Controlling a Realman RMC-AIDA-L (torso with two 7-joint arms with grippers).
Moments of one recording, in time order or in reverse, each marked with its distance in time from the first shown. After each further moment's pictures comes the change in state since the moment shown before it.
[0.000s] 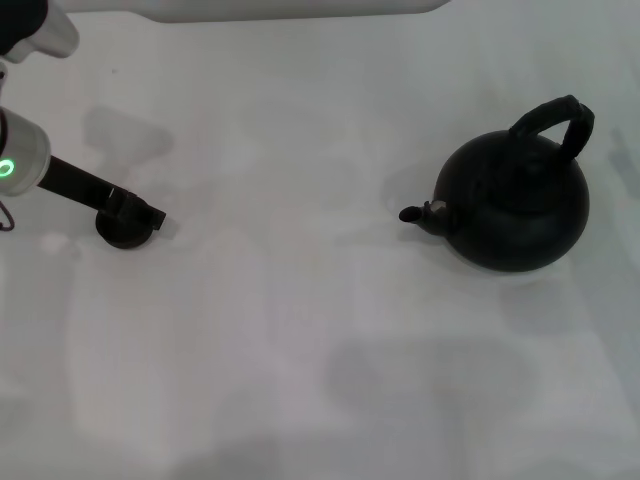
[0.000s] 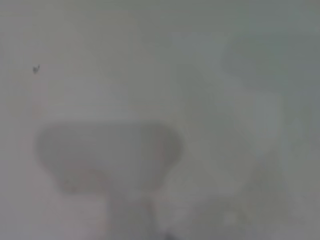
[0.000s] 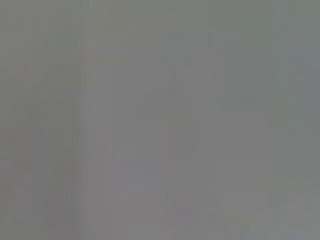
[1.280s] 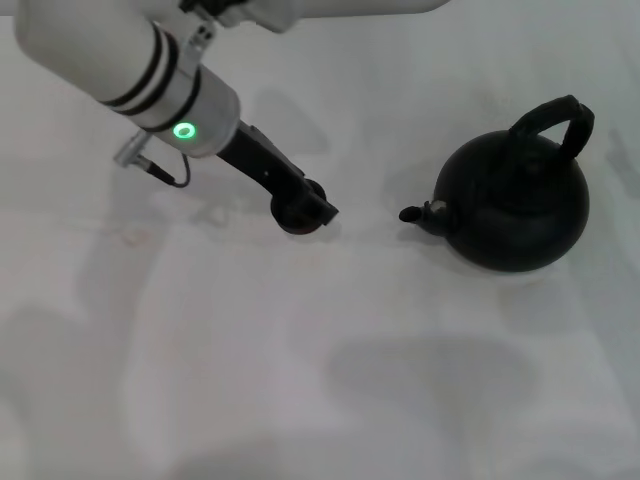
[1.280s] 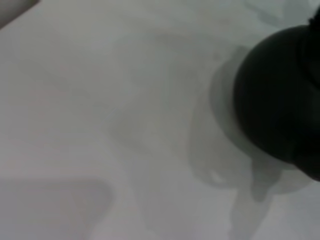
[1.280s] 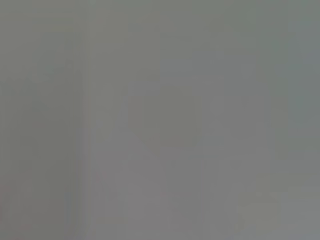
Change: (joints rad) left arm -0.288 -0.009 0.228 -0.221 -0.315 0.058 0.194; right arm 0.001 0.000 -0.004 -0.003 0.000 -0.001 0.000
